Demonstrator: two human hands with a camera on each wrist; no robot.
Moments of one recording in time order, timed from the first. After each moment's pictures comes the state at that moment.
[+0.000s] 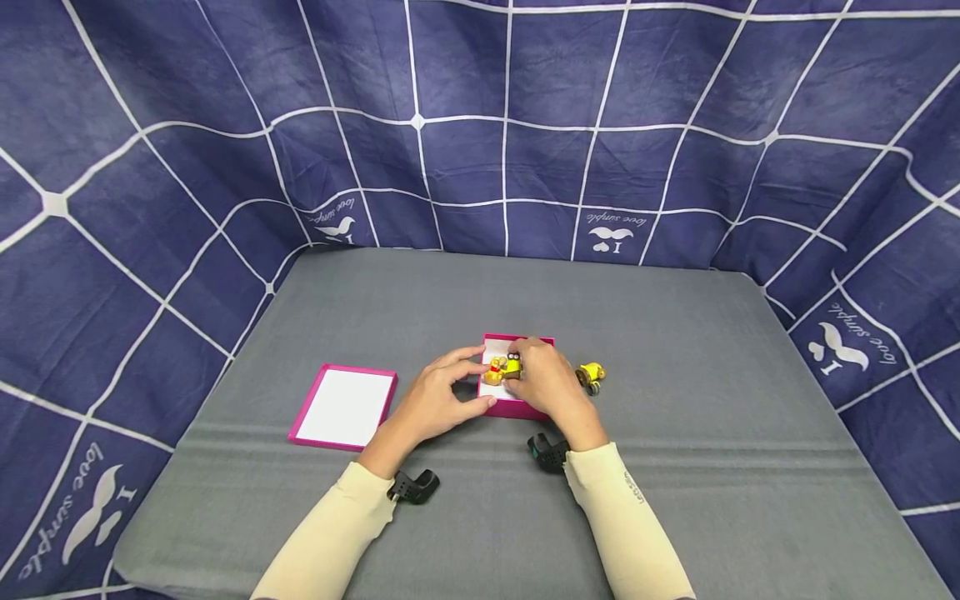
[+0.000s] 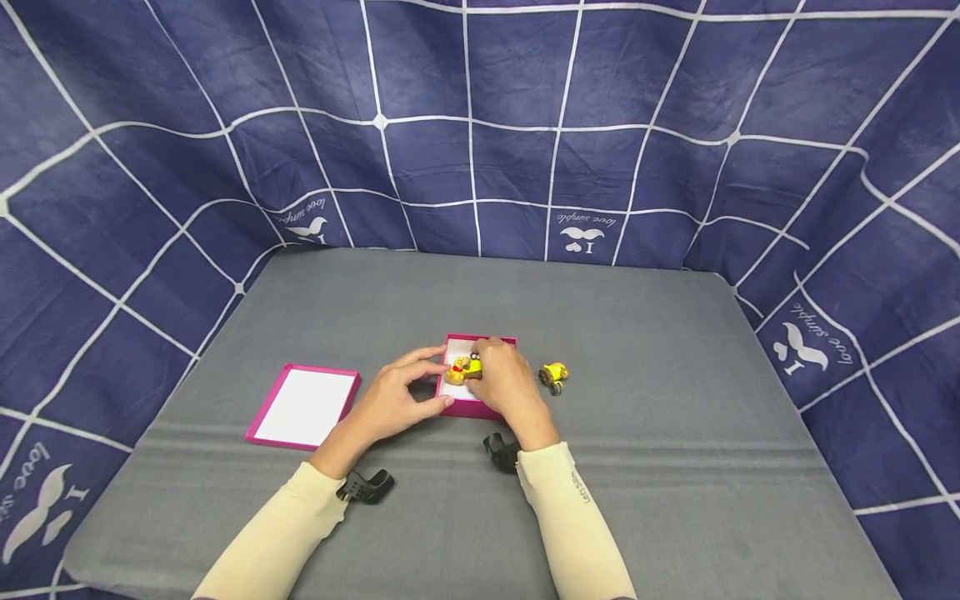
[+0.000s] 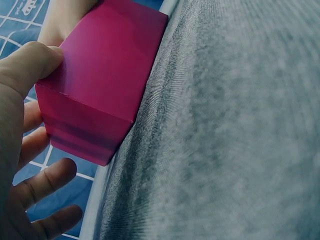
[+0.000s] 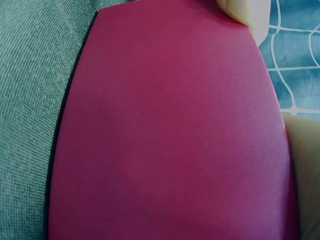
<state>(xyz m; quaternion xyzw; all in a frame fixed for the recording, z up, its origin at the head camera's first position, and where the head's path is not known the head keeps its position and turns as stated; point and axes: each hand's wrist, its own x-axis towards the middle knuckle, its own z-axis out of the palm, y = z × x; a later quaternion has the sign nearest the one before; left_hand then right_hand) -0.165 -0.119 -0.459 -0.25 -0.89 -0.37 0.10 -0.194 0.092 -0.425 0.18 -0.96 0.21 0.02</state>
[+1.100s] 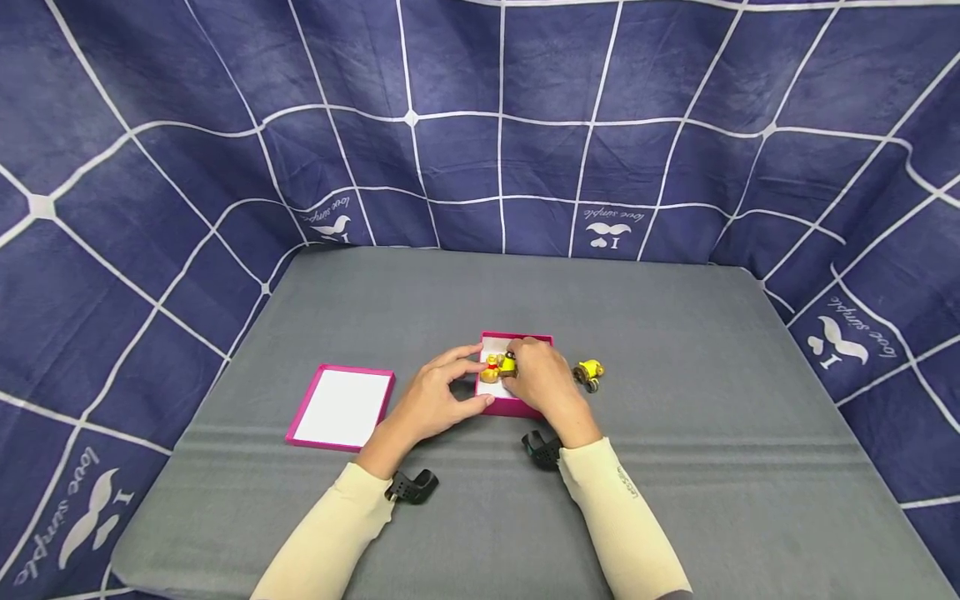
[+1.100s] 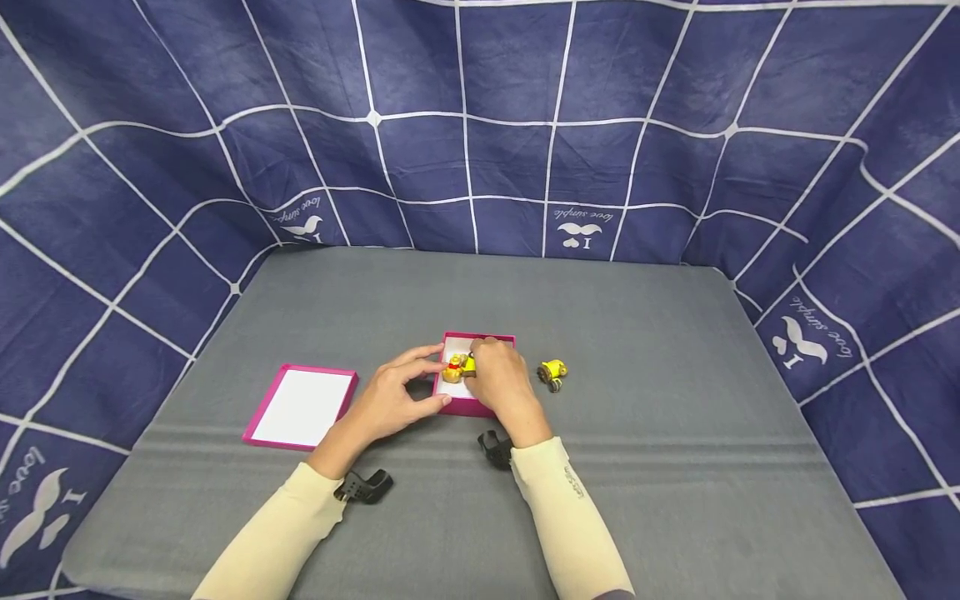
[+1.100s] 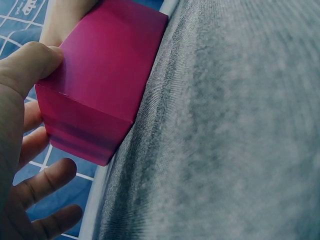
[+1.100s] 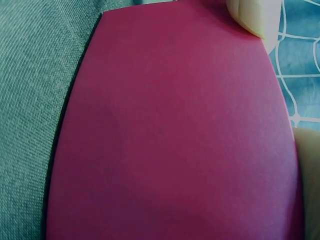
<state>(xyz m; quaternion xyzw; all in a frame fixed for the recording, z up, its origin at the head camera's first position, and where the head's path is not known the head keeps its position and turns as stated) -0.164 -0.118 -0.459 -0.24 -0.89 -0.37 0.09 -0.194 0.086 -0.424 0.15 -0.97 0.17 0.01</state>
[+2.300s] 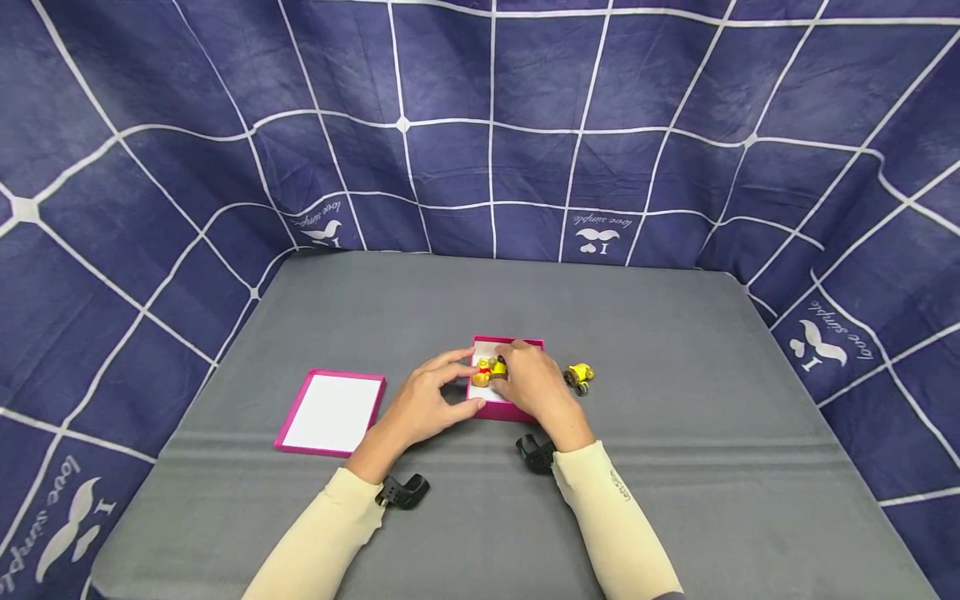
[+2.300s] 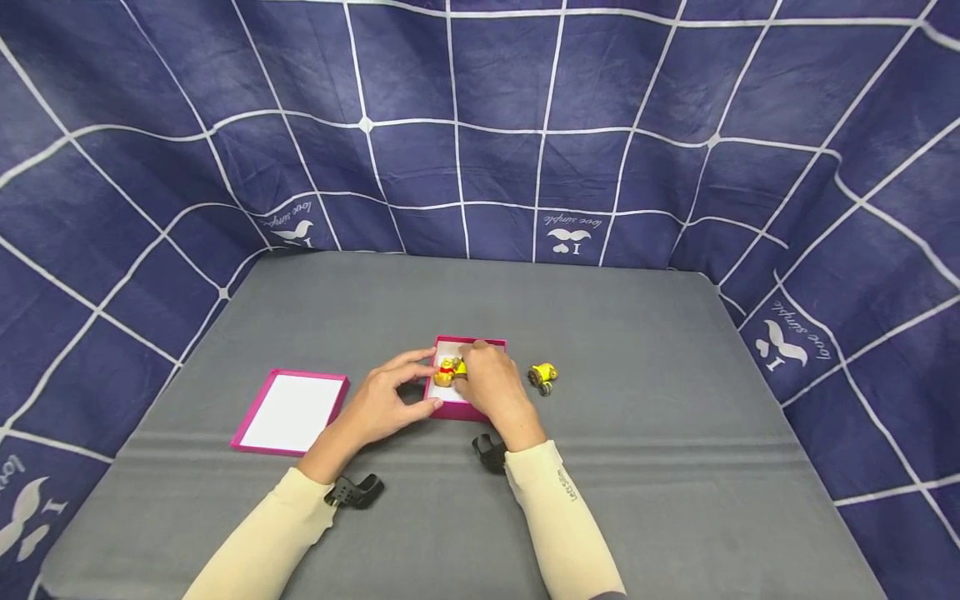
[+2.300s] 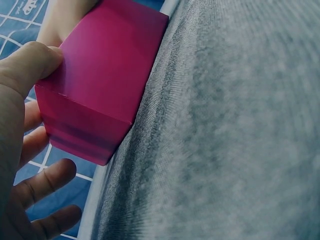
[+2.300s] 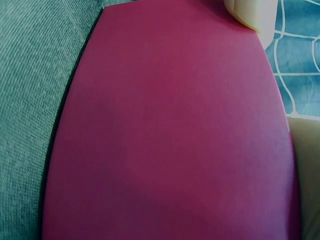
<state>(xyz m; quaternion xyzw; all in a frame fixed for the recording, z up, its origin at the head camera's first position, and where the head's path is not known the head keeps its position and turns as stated) -0.166 -0.119 -0.461 -0.25 -0.89 -0.38 0.10 -0.193 0.088 -0.426 0.18 -0.97 0.16 0.02</state>
